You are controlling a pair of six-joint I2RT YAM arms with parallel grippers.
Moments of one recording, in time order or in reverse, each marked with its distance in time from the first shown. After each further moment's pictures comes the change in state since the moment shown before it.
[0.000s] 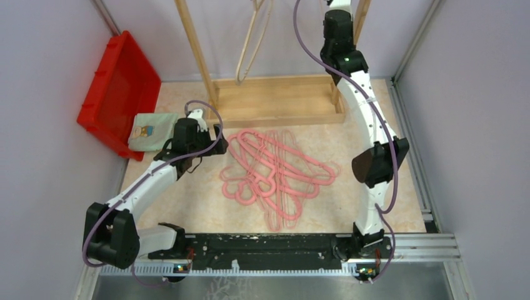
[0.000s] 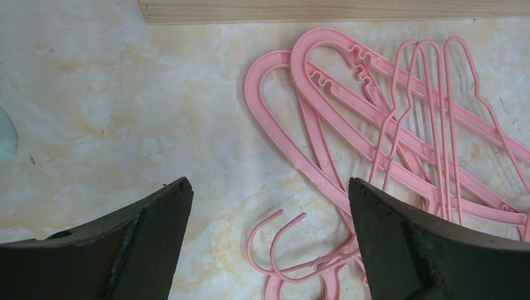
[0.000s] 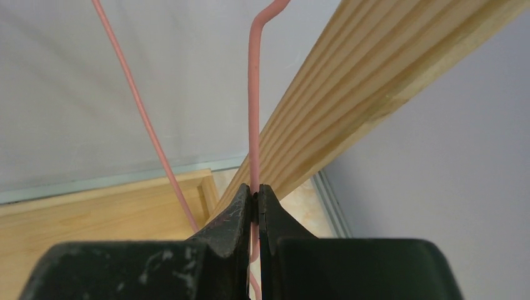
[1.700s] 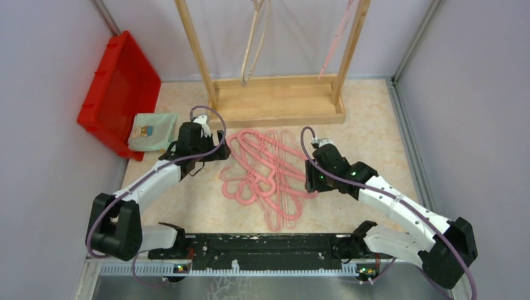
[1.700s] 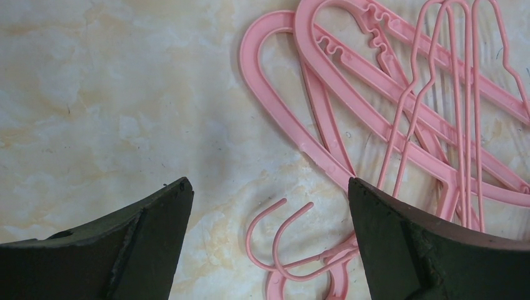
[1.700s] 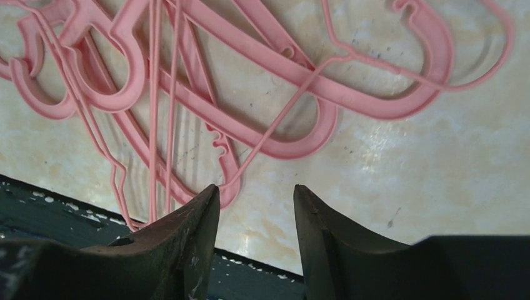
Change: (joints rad) left arm 0.000 0.079 -0.034 0.039 0.045 -0.003; right arm 0.369 -0.999 -1.534 -0.250 -0.568 0.686
